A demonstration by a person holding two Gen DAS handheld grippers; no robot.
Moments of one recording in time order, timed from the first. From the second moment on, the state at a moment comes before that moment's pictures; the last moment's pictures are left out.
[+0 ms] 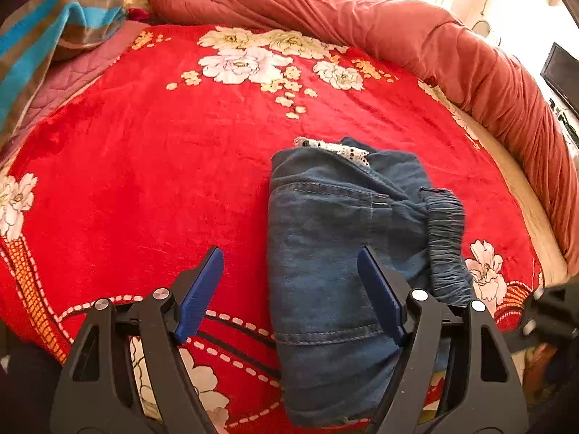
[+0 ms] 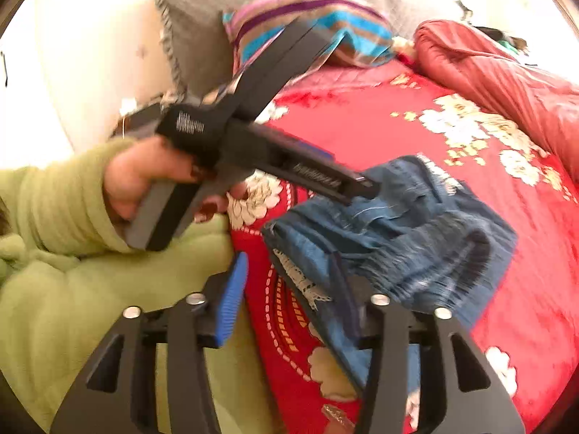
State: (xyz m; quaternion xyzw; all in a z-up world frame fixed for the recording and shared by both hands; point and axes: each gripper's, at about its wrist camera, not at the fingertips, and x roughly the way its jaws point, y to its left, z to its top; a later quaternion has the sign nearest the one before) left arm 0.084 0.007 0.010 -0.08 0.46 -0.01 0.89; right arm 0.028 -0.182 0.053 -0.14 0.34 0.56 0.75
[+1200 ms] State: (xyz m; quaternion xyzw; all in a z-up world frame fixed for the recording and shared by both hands) left arm 0.082 -0.003 0.010 -0.05 0.45 0.00 0.89; right arm 0.132 -0.238 0.003 0.01 0.46 0.34 0.82
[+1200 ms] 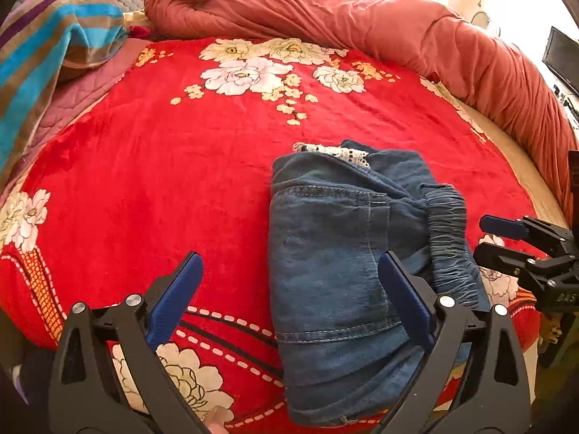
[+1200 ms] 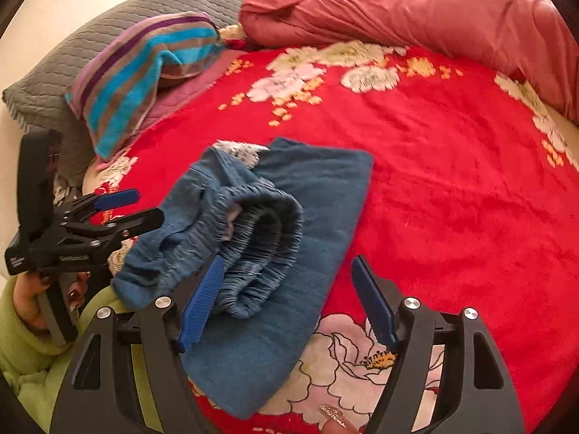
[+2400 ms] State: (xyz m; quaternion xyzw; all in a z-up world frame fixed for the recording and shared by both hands) left arm 0.119 -0.014 0.002 -0.12 0.46 -0.08 0.88; right arm 0.164 -0.209 0.001 0.04 0.43 0.40 0.81
